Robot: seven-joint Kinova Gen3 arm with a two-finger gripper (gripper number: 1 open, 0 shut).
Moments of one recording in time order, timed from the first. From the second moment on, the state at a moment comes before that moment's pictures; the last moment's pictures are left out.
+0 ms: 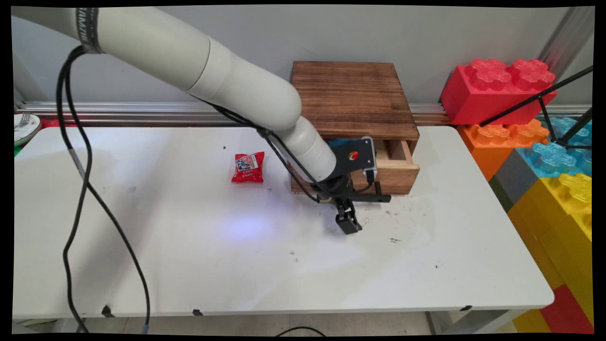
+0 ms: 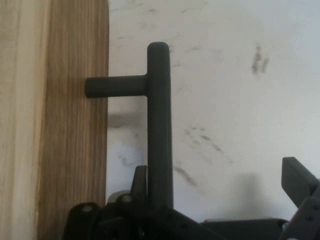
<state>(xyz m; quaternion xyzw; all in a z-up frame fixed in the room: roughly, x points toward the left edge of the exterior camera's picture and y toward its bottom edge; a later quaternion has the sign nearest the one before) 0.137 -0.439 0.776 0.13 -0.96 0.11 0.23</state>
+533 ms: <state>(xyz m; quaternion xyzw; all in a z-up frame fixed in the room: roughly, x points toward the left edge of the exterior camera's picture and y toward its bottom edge) 0.127 -0.406 0.778 0.11 -0.96 0.10 0.24</state>
